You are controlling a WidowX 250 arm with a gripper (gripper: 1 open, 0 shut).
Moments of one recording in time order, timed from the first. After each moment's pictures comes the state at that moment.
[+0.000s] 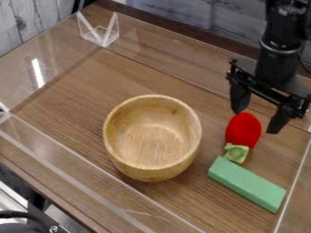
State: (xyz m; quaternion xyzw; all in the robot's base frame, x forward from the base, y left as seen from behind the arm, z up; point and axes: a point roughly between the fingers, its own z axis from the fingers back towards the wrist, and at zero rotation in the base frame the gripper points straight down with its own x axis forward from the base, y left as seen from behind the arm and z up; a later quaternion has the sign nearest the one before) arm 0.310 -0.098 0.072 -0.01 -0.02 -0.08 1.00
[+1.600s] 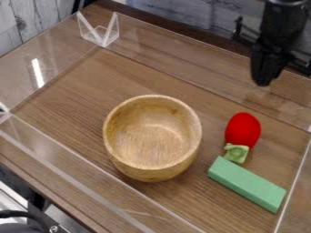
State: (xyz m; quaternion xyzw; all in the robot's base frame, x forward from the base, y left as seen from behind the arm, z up) arm 0.328 -0.094 0.122 -0.01 -0.05 -0.13 0.99
